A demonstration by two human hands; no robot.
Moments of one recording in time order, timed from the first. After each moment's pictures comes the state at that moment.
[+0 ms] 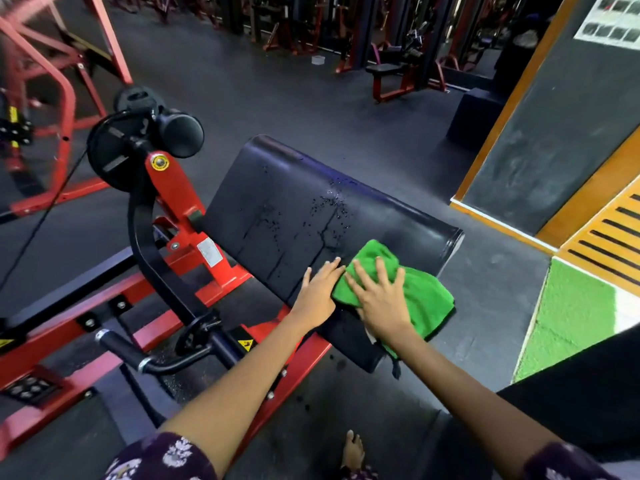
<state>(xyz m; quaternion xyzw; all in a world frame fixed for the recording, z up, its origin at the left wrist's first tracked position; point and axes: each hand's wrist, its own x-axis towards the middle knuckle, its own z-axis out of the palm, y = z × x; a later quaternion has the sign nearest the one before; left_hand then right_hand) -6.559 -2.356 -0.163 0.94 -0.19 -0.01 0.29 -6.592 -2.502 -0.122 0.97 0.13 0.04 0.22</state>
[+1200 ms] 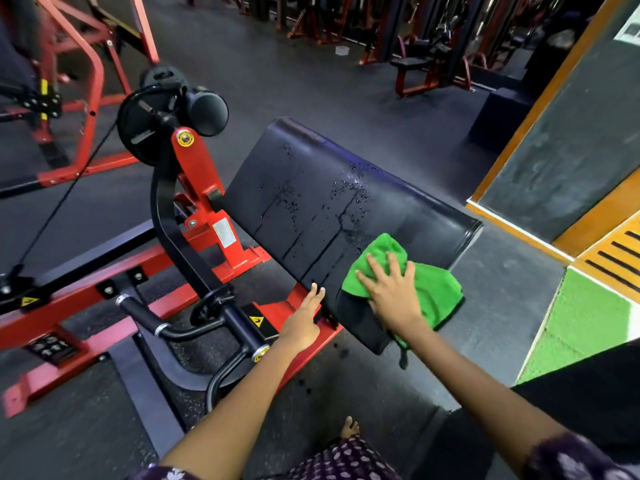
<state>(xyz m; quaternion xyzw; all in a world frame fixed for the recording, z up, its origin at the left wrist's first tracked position) -6.625 -2.317 -0.217 0.91 -0.02 -0.18 0.37 -6.609 -2.499 -0.123 0.96 0.17 0.01 0.23</state>
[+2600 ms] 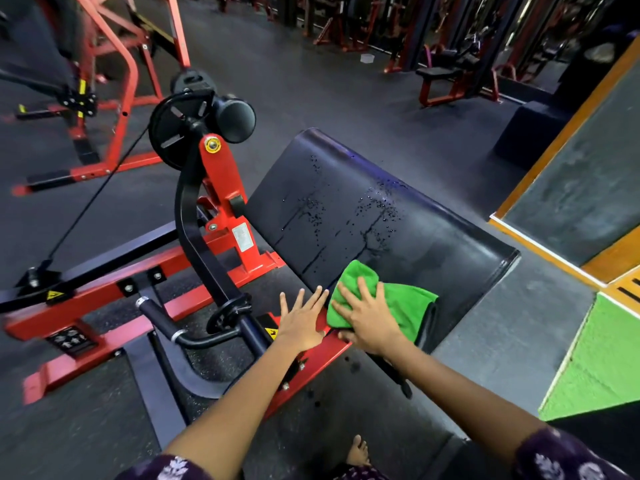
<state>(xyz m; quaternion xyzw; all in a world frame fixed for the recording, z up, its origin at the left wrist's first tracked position) -6.592 -2.285 -0.212 0.98 -0.06 -0.15 0.13 -6.585 -2.441 -0.149 0.91 0.32 -0.09 0.24</state>
